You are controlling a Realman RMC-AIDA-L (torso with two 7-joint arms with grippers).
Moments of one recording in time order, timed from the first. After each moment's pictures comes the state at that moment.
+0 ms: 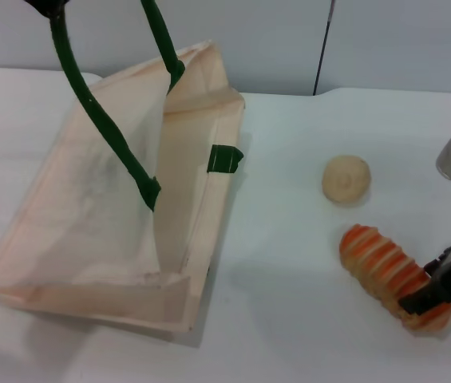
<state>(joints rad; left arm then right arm) -0.42 -2.03 1.06 2.02 -0.78 -1.43 0.89 0.59 2.03 -1.35 -1.20 -2.57 -1.58 2.39</state>
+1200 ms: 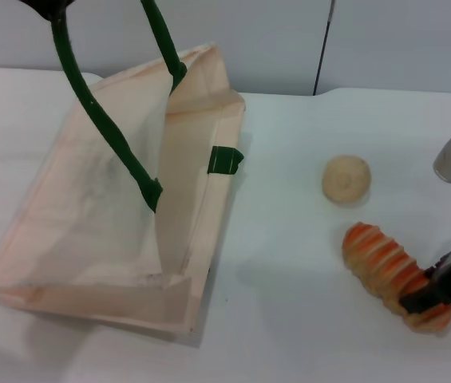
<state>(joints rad) -0.42 -2.03 1.06 2.01 -0.78 -1.43 0.90 0.61 2.03 -1.34 -1.13 -2.58 -1.55 2.39</state>
